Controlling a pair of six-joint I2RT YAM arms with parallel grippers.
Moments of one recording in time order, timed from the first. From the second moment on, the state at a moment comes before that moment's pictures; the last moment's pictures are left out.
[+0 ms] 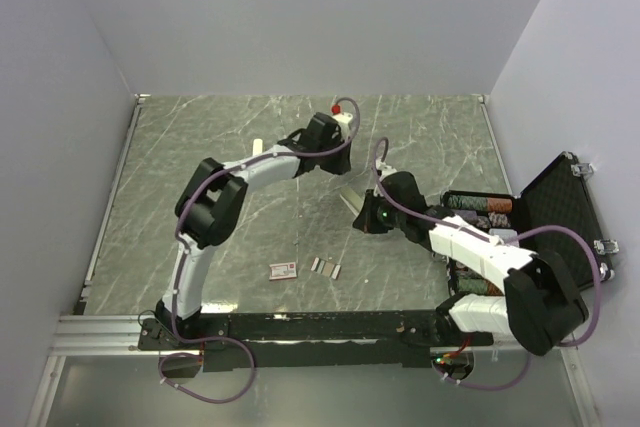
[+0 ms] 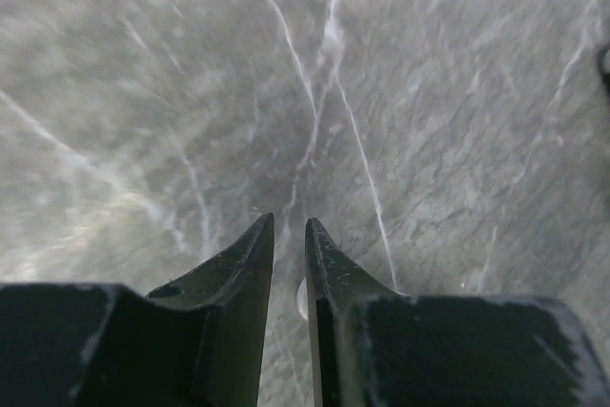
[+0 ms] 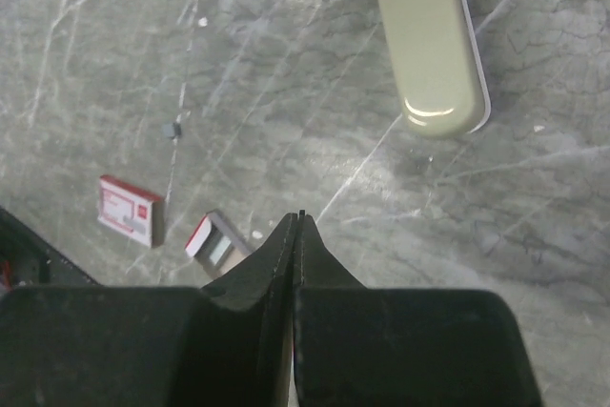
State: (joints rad) left arm -0.67 2.14 1.64 -0.14 0.17 -0.25; right arm 0.53 1.20 0.62 -0.16 -0.22 0.51
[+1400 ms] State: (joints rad) left arm -0.78 1.97 1.30 -0.13 -0.02 -0.35; right arm 0.40 1.49 0.80 -0.15 -0.04 0.57
